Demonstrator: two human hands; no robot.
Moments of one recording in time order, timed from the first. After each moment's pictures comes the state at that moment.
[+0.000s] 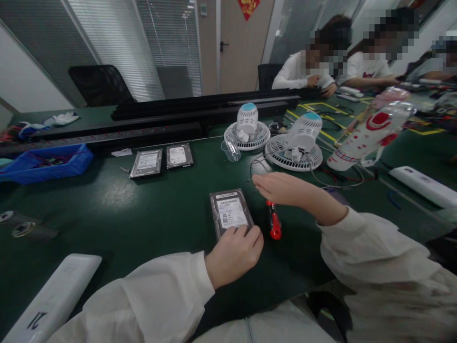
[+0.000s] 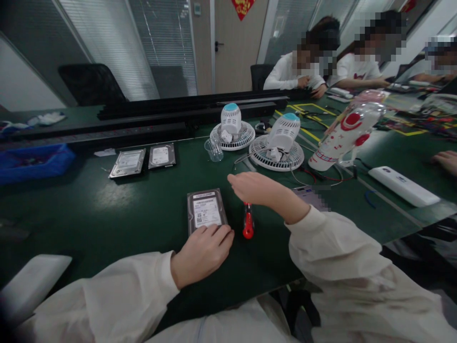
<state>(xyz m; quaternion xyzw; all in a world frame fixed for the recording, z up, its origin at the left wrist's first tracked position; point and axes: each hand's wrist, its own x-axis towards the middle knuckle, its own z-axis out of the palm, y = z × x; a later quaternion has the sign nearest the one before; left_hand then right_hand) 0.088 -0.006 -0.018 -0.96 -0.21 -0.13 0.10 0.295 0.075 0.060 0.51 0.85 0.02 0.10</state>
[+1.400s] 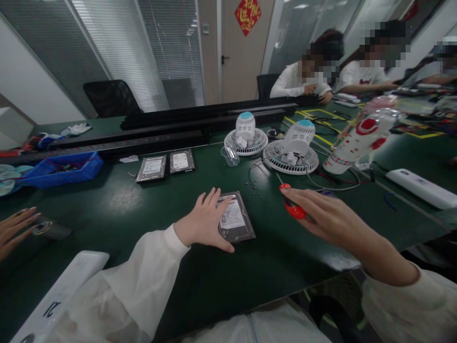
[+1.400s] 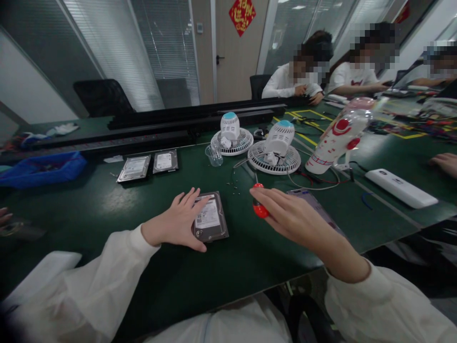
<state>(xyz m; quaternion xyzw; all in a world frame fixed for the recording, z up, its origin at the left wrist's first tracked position) 0.038 0.070 0.013 -0.93 -0.35 0.06 -0.12 0.360 -0.021 0.055 0.38 0.88 0.22 -0.17</state>
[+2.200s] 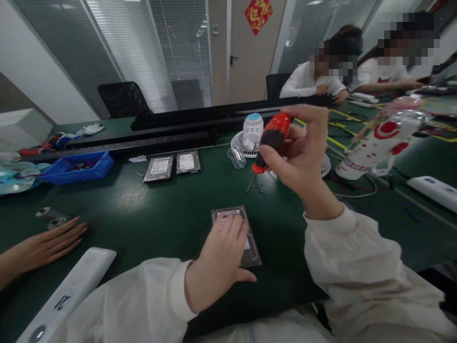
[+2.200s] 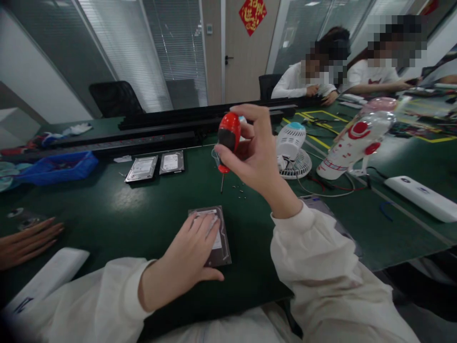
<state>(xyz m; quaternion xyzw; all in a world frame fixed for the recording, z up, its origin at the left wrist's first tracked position) 0.073 -0.010 0.022 -0.93 -0.36 0.03 0.05 0.270 0.095 0.103 0.29 0.73 0.01 -0.62</state>
